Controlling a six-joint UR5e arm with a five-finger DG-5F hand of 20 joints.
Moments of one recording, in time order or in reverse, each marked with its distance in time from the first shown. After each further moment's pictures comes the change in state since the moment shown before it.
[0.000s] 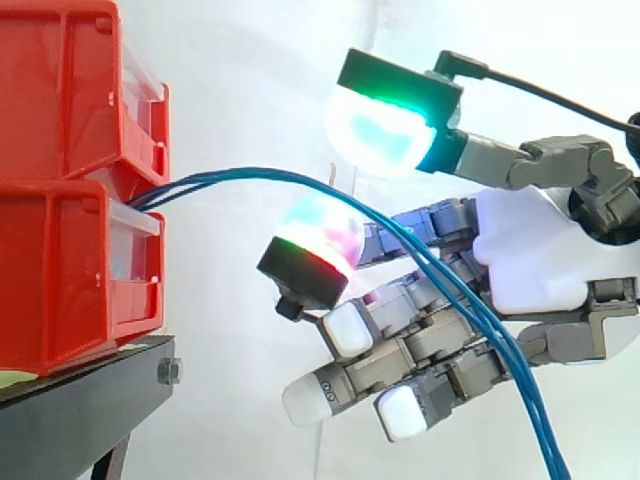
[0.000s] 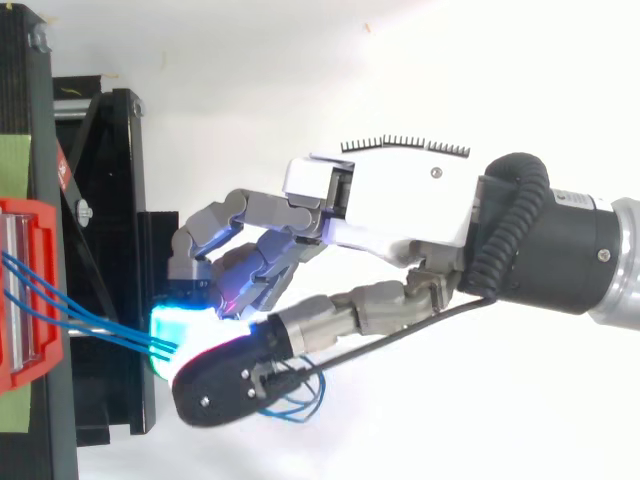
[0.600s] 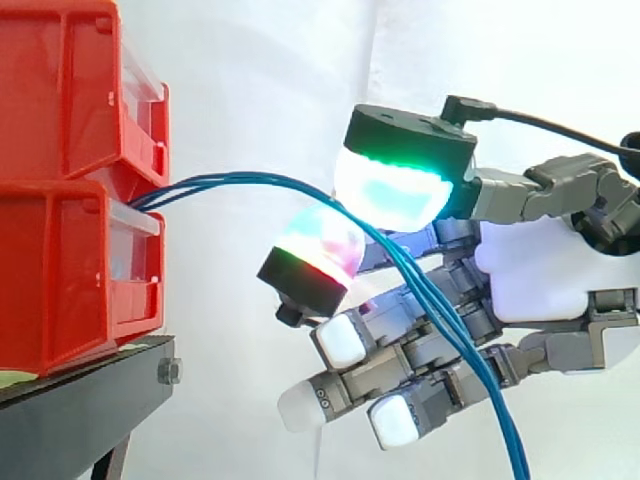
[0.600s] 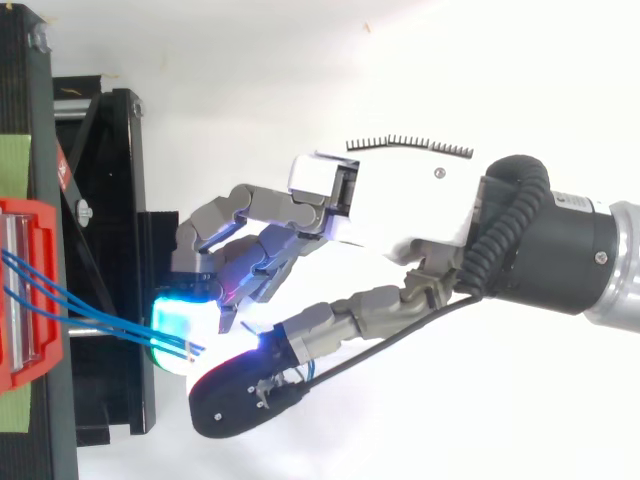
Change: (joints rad) arm 0.005 0.000 -0.021 0.040 0.028 -0.014
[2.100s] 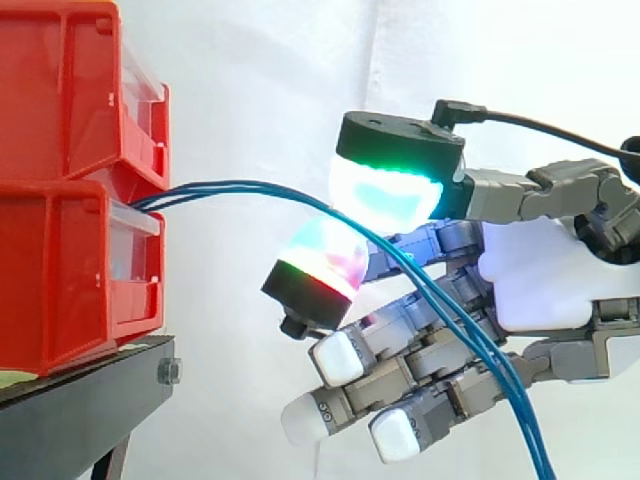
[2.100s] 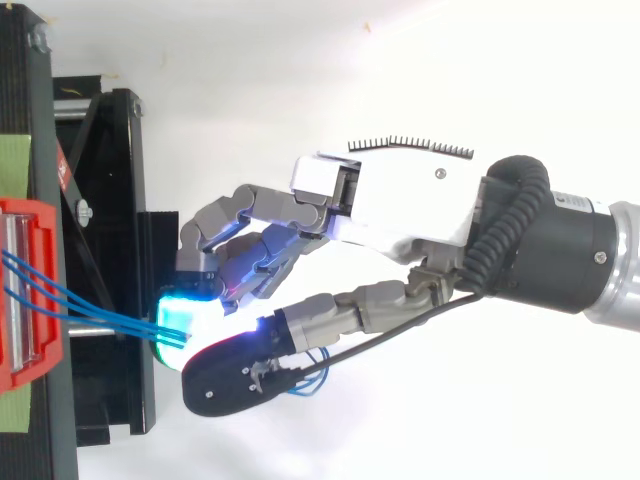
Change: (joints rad) arm 0.001 0.000 -0.010 0.003 0.002 -0.006
